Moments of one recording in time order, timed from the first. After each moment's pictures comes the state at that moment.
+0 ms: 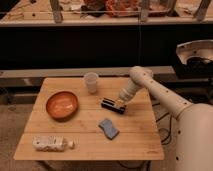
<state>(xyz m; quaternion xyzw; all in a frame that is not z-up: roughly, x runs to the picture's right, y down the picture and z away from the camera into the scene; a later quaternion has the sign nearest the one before) 0.074 0.114 0.880 -0.43 -0.18 0.19 0.86</state>
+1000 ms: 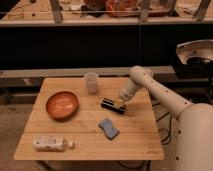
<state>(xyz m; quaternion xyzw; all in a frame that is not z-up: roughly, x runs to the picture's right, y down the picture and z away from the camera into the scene) 0.074 0.113 0.879 -0.43 -0.17 0.22 0.86</state>
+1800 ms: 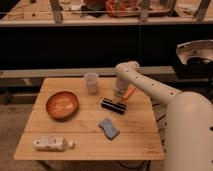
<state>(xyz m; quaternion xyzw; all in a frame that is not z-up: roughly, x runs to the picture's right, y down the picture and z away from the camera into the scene) 0.068 0.084 0.906 -0.36 -0.05 0.16 0.92</state>
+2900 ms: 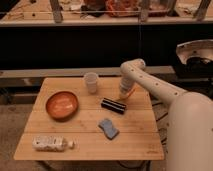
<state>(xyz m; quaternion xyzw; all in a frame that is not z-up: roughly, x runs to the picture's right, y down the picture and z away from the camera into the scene) 0.111 0.056 0.926 -0.30 -0.02 0.16 0.94</state>
